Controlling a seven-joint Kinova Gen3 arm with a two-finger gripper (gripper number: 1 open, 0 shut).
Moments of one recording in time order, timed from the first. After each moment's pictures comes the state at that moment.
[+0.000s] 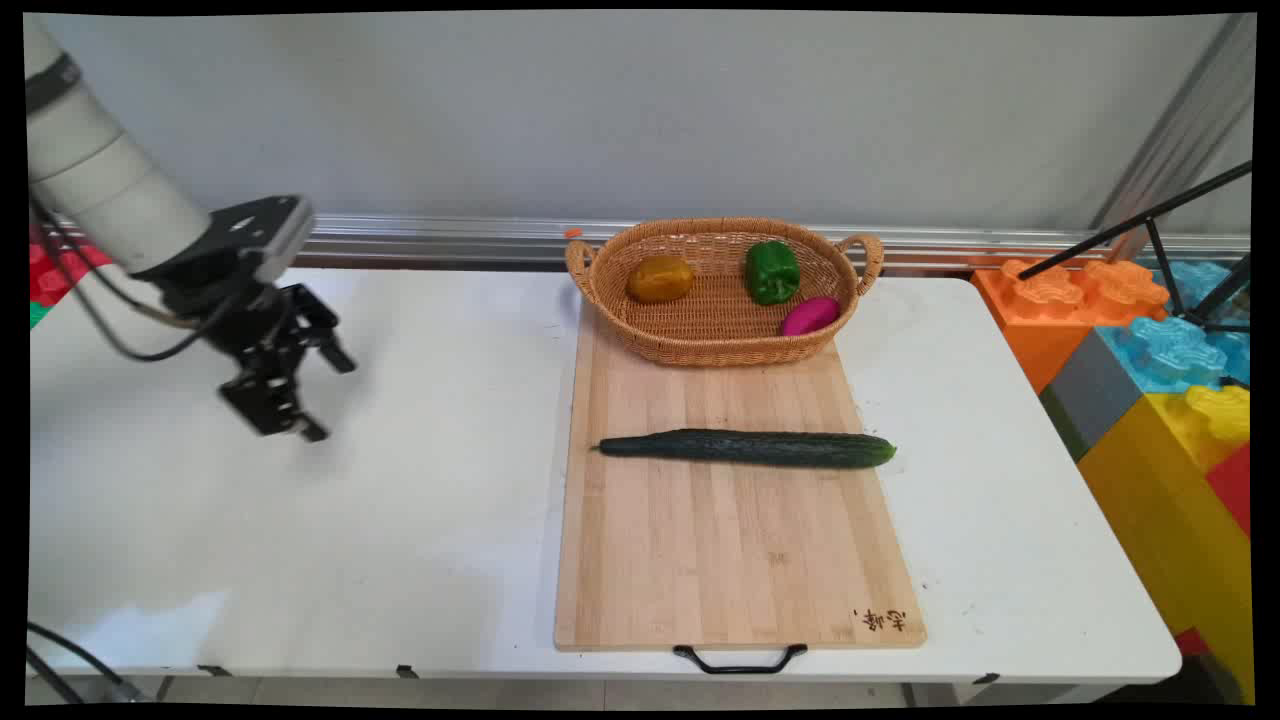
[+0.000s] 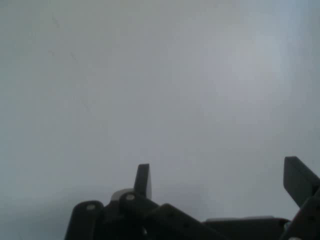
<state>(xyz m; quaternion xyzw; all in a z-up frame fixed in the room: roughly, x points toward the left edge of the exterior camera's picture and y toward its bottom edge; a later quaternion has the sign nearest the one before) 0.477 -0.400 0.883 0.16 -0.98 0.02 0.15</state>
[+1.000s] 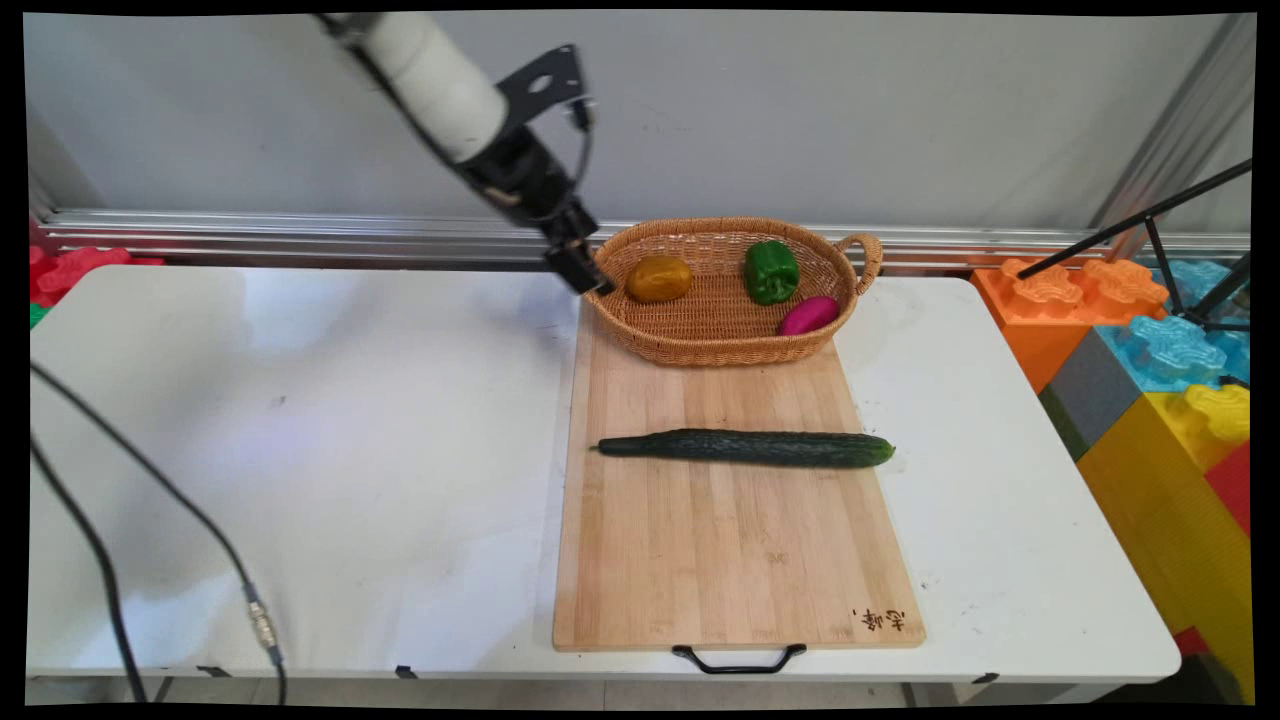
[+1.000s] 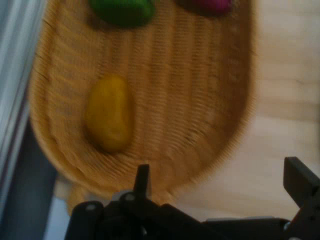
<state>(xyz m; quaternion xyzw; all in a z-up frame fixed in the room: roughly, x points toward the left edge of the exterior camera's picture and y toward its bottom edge) 0.290 -0.544 0.924 0.23 -0.93 0.15 0.23</state>
